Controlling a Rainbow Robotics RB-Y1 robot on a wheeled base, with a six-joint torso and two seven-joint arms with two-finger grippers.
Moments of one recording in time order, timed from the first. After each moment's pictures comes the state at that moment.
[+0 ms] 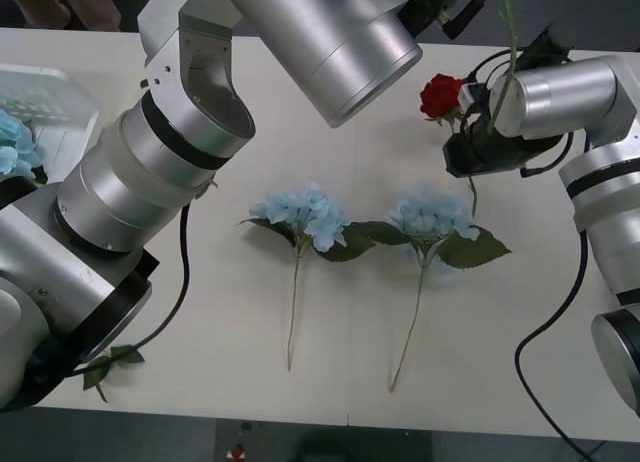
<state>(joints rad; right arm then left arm) -0.76 -0.40 0.10 -1.22 -0.40 1.38 1.52 -1.08 0.22 -0.54 -1.76 0.20 0.96 0.09</state>
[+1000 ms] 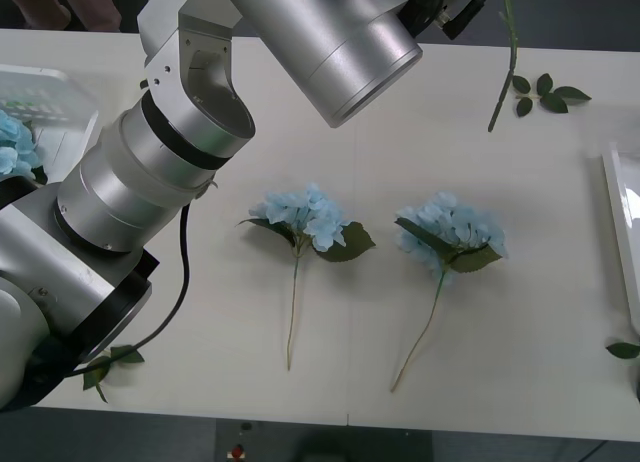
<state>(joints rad) -0.51 -0.65 -0.52 -1.83 -0.40 1.91 1.54 -1.08 0.22 -0.54 -1.76 0.20 0.96 0.09</state>
